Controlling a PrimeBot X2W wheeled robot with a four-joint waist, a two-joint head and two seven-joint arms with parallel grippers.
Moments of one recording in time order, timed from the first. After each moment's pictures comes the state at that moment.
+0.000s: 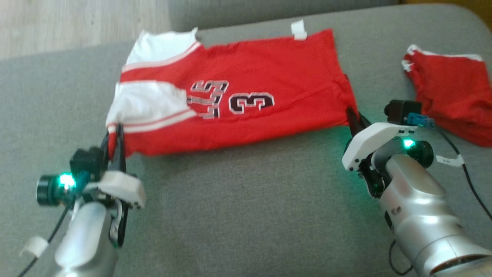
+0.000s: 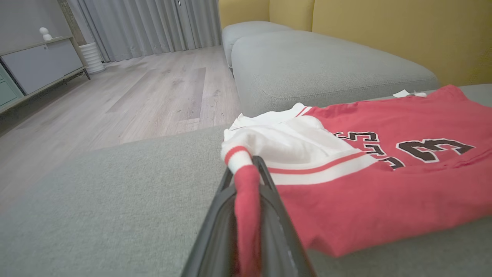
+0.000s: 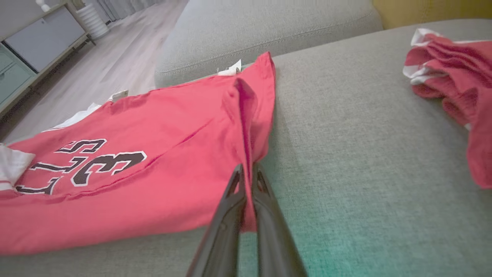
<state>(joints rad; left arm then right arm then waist) -0.43 0.21 -0.25 0.60 -0.24 0.06 -0.16 -0.74 -0.06 0.28 1.16 0.44 0.12 -0.12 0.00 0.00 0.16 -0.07</state>
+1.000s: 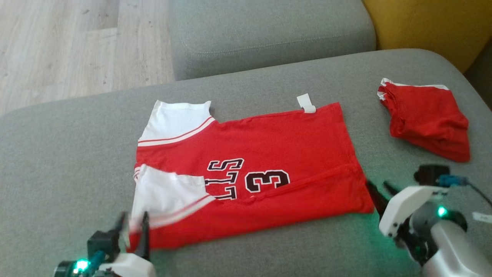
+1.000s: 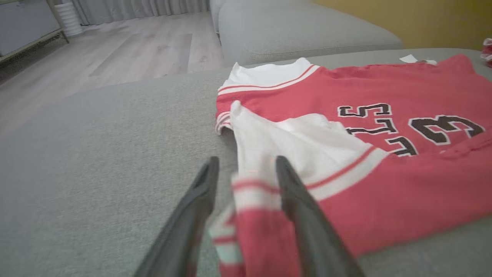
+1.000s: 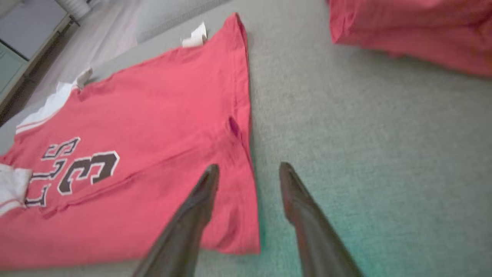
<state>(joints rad) 0.00 0.23 -0.30 0.35 -0.31 0.09 -0.04 -0.25 -0.23 0.23 0.64 0.56 0.12 0.27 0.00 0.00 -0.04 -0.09</state>
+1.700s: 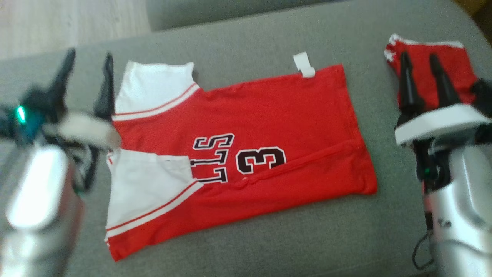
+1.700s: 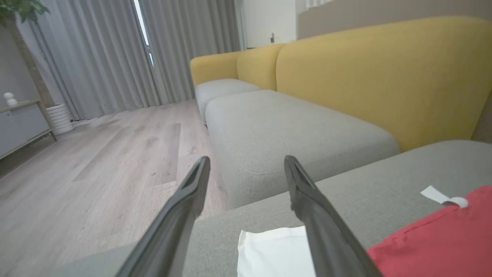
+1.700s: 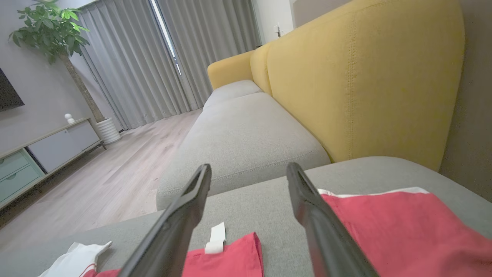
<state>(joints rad) -0.50 0.32 -0.24 0.31 -0.30 0.01 -0.06 -0.43 -0.11 0.00 0.31 0.38 0.12 -0.01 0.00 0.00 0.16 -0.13</state>
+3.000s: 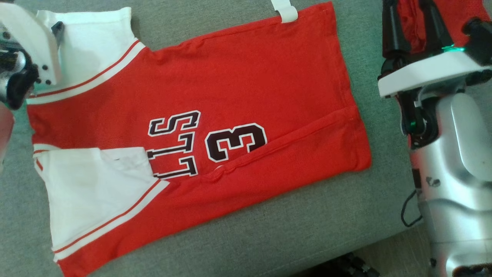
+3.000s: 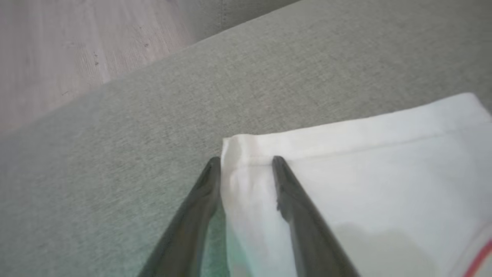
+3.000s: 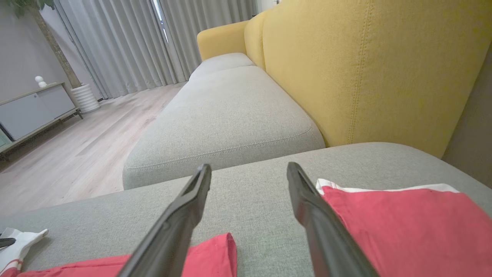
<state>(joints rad) -1.11 0.53 -0.68 0.82 -0.69 -0.13 0.55 -0.66 -0.09 0.10 0.34 0.36 0.12 -0.05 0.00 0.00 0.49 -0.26</state>
